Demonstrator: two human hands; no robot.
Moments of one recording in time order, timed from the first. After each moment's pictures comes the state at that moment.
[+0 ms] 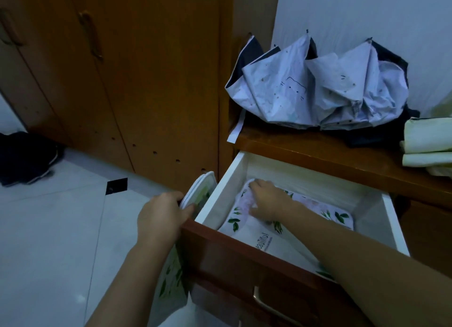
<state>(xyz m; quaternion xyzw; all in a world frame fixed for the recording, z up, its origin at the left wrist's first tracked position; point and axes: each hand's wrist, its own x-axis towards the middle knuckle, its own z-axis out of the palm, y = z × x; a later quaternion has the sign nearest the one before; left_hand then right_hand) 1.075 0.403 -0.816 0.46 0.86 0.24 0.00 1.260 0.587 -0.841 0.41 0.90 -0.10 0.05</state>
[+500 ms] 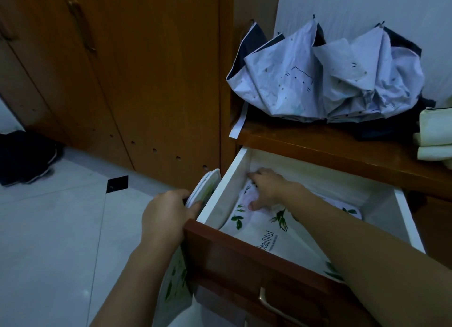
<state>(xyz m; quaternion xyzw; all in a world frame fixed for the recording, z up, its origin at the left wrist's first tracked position) 1.077 0.411 -0.819 0.48 0.84 0.25 0.01 1.243 0.622 -0.842 0.39 0.91 -0.08 0.12</state>
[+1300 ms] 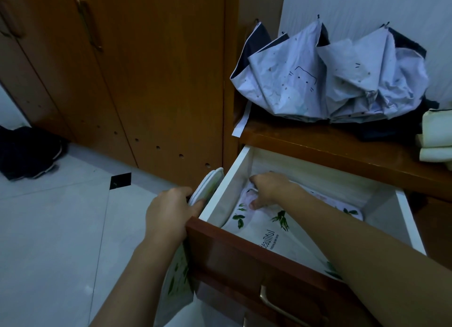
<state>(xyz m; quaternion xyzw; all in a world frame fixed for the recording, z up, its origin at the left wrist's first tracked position) 1.085 0.407 -0.811 0.47 0.84 0.25 0.02 1.235 0.616 -0.842 0.39 0.91 -0.03 0.15</state>
